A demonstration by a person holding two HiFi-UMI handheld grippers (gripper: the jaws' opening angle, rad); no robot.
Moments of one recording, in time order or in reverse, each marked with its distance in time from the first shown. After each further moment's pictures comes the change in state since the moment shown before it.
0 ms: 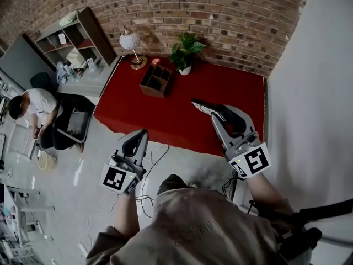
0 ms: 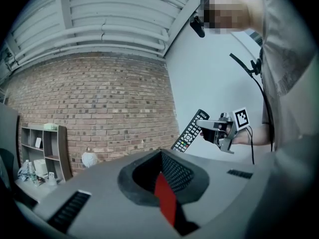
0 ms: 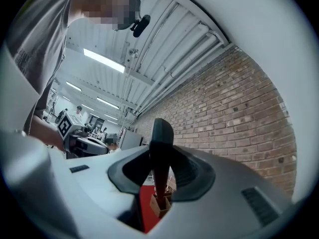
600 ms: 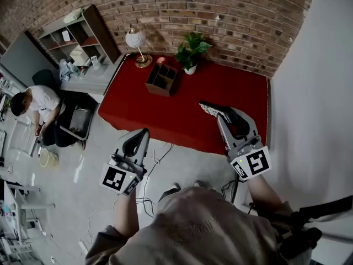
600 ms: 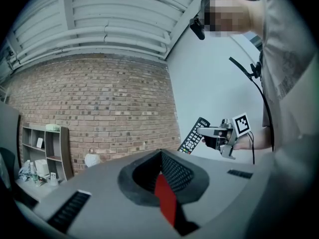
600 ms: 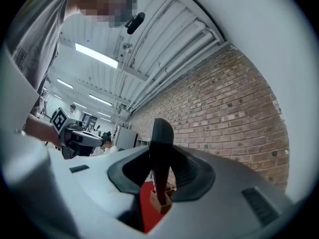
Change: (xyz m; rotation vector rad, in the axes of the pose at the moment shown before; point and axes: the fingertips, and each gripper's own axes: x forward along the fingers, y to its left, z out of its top) left arm -0.019 0.015 0.019 -0.010 -0.026 -0.006; right arm 0.003 0.008 -0.008 0.019 0.054 -0.085
